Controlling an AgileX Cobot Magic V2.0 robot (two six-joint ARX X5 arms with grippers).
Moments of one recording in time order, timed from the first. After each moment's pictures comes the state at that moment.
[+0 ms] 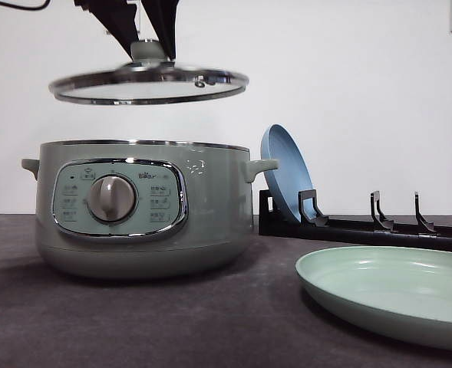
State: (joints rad) left_arx -0.47 1.98 2.39 -1.42 0.01 0.00; right_arx 0.22 0.65 1.05 -0.93 -0.49 0.13
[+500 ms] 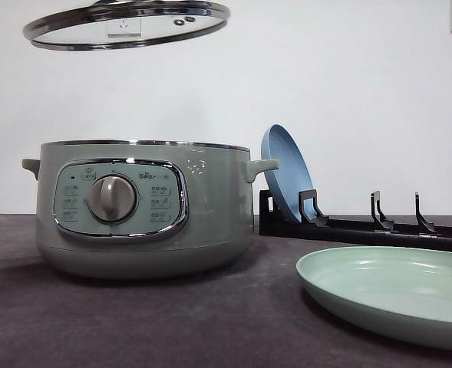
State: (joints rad) left_arx -0.42 1.84 2.40 -1.42 0.01 0.00; right_arx 0.22 0.65 1.05 -0.93 -0.49 0.13
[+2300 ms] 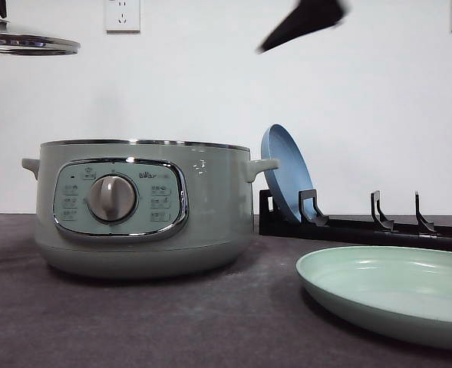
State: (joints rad) left_arx 0.06 1.84 2.40 -1.42 0.01 -0.01; right_arx 0.53 1.68 1.77 -0.93 -0.52 0.14
